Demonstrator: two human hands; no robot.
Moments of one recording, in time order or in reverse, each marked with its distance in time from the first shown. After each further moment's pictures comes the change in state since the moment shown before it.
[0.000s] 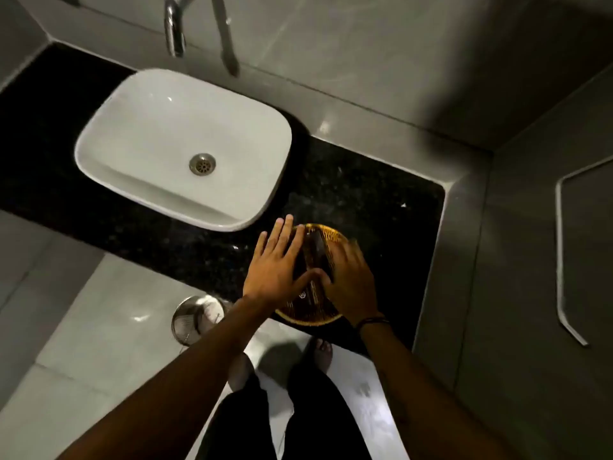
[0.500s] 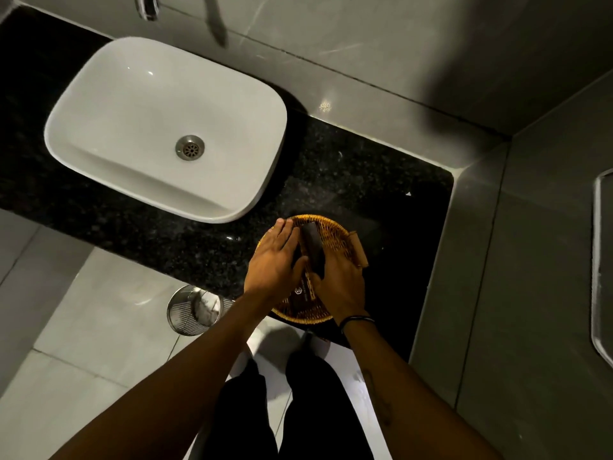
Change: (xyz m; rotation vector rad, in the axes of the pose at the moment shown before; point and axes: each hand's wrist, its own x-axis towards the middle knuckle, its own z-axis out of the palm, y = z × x) left_hand 0.017 -0.002 0.026 -0.126 -0.044 -0.079; right_hand 0.011 -0.007 0.025 0.059 -0.205 0.242
